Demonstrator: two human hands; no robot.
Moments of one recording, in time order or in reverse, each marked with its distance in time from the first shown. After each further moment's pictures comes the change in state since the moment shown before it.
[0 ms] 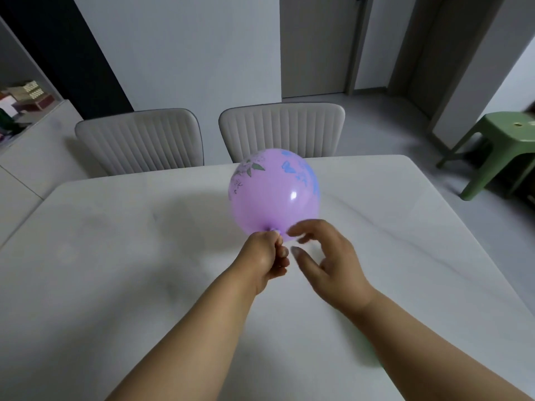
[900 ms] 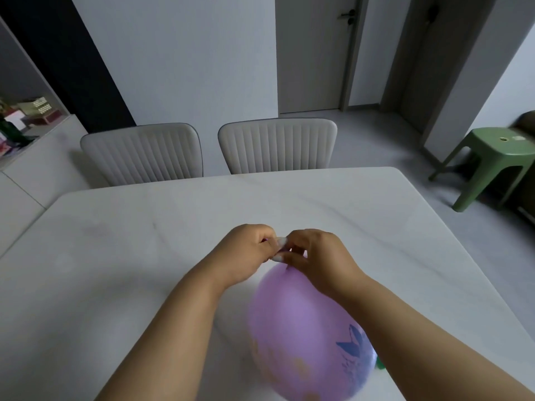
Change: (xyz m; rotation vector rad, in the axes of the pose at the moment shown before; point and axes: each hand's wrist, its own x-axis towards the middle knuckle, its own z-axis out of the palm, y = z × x) left_hand -0.048 0.030 -0.033 0.758 -0.092 0.527; right_hand 0.018 -0.018 -0.014 -0.199 -0.327 0.139
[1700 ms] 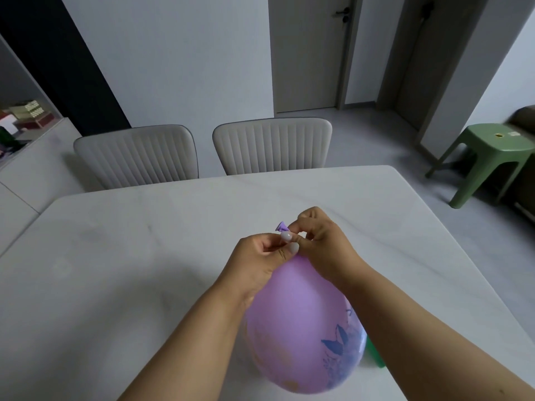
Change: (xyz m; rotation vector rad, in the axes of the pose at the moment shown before) left_hand 0.003 0.003 0.043 -0.601 0.110 -0.100; right_hand 0.012 0.010 -0.012 0.364 0.082 0.160
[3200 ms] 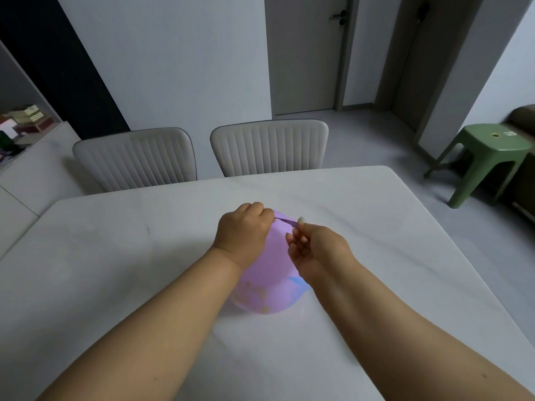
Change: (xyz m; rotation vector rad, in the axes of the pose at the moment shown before) left_hand 0.051 0.005 -0.022 1.464 0.356 0.796; right_hand -0.006 -0.034 0.007 1.146 0.378 0.856
